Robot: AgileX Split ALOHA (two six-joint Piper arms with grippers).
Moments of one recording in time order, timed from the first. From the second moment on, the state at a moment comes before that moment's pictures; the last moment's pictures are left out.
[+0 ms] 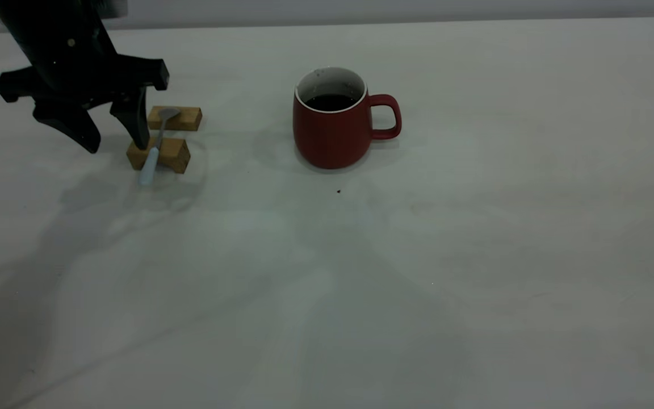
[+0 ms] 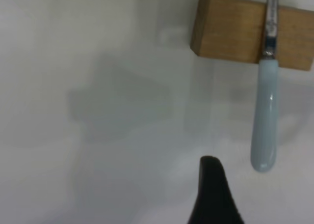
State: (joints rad) left arm -0.18 2.19 -1.27 -0.02 0.47 -0.23; right arm 0.05 0.02 -0.47 -0.02 1.13 0.03
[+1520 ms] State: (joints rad) left arm -0.21 2.30 -1.46 -0.04 0.62 -0.24; right arm 0.05 0.02 -0.47 -0.02 1.13 0.03
